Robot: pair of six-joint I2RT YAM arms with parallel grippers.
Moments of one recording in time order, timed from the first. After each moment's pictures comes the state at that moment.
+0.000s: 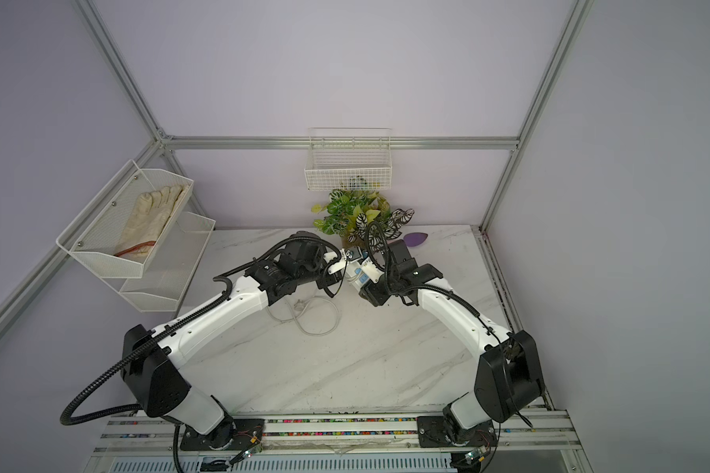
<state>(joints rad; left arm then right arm) -0.69 1.59 1.44 -0.42 0.01 0.69 0.44 1.50 1.24 -0.61 -0.23 -0.29</state>
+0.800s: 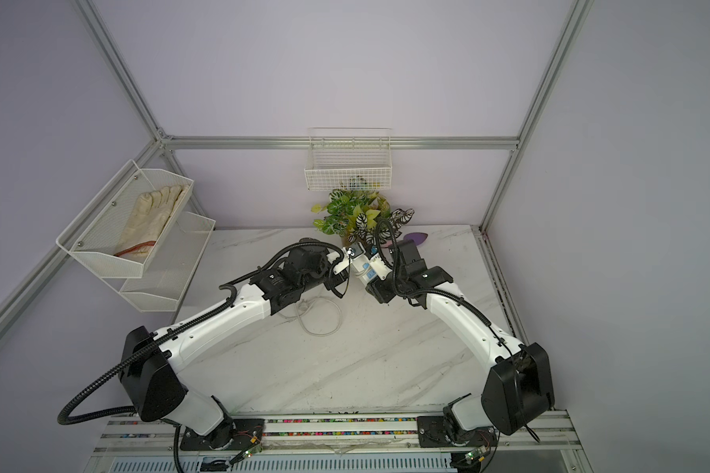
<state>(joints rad) -0.75 1.57 1.37 -0.26 -0.09 0.55 0.41 1.42 1.21 -0.59 -0.16 -0.25</state>
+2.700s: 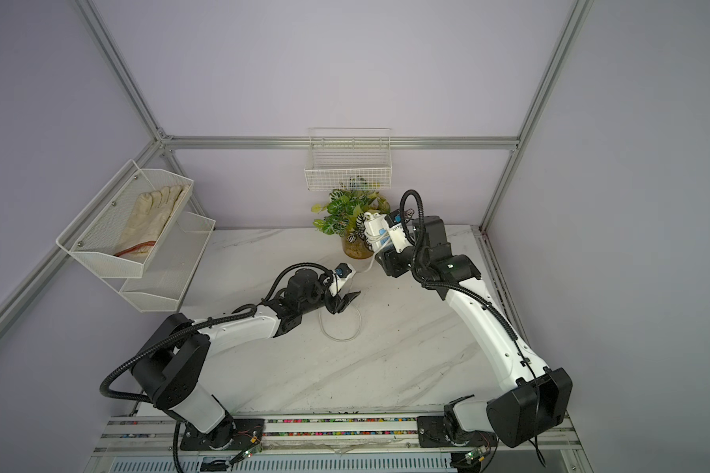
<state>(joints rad) -0.66 1.67 0.93 0.36 0.18 0.23 0.33 1.36 1.41 -0.63 -0.24 -0.12</state>
